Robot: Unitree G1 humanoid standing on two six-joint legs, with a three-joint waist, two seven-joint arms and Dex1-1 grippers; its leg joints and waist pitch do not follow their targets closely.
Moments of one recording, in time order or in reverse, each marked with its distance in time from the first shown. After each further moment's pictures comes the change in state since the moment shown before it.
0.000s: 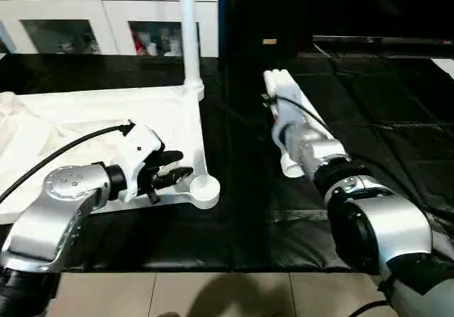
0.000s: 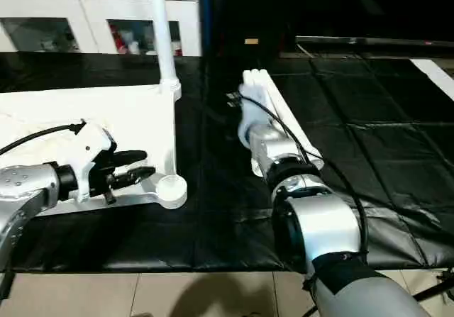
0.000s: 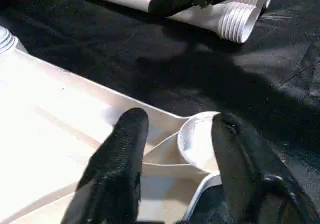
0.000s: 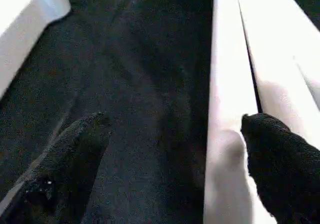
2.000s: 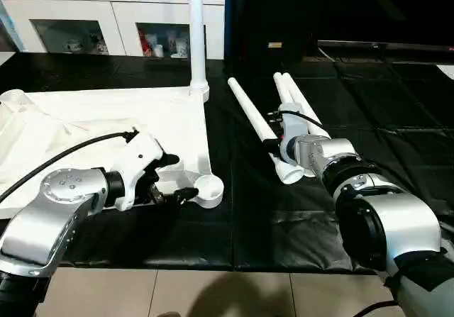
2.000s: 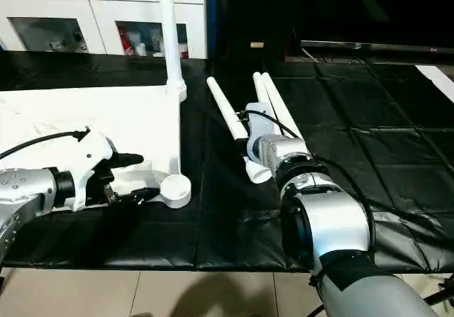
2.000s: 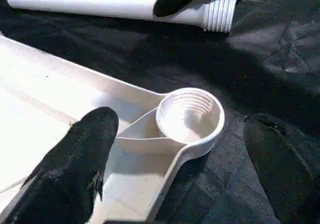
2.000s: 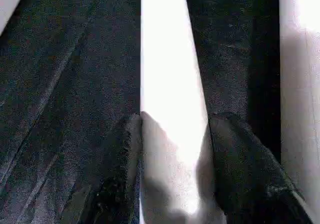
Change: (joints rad) left arm 0.013 0.049 -0.041 -0.022 -0.025 0.035 -0.045; right arm -0.005 -0.042 0.002 0.020 -0.049 0.212 0.142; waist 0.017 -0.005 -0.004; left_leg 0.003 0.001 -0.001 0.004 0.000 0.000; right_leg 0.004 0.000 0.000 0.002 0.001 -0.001
